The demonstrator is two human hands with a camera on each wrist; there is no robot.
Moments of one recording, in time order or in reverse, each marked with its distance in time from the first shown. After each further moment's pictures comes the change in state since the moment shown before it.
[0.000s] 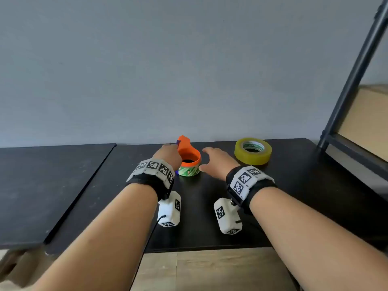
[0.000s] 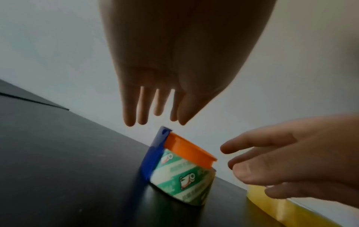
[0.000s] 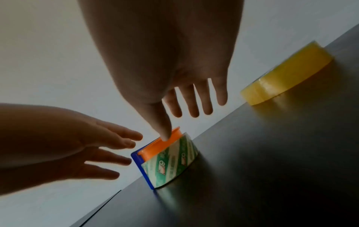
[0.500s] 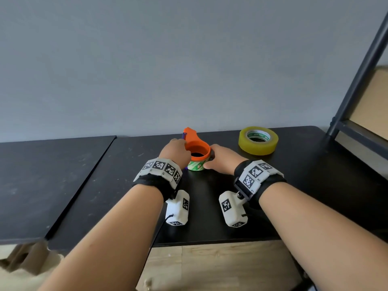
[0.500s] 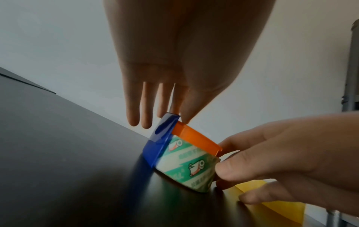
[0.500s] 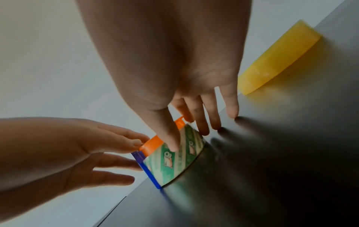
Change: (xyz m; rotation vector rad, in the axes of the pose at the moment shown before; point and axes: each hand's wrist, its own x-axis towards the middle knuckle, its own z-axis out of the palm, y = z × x) left_hand -0.010 0.009 0.016 -0.043 0.019 0.043; right_hand 0.016 0.016 0.013 0.045 -0.133 0.032
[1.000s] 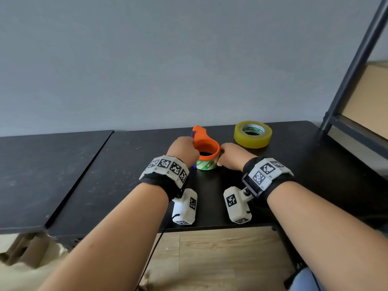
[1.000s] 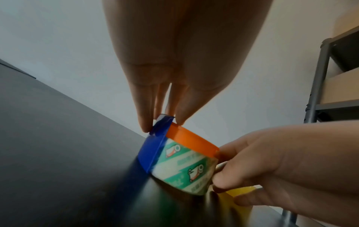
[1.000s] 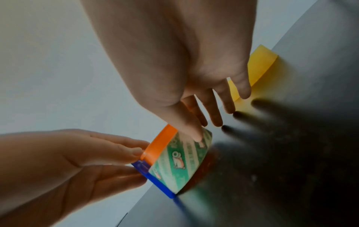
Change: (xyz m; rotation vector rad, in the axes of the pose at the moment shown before) left_hand -0.027 0.026 0.008 -0.055 -0.020 0.051; right_hand -0.025 0.022 -0.009 -0.014 0.020 0.105
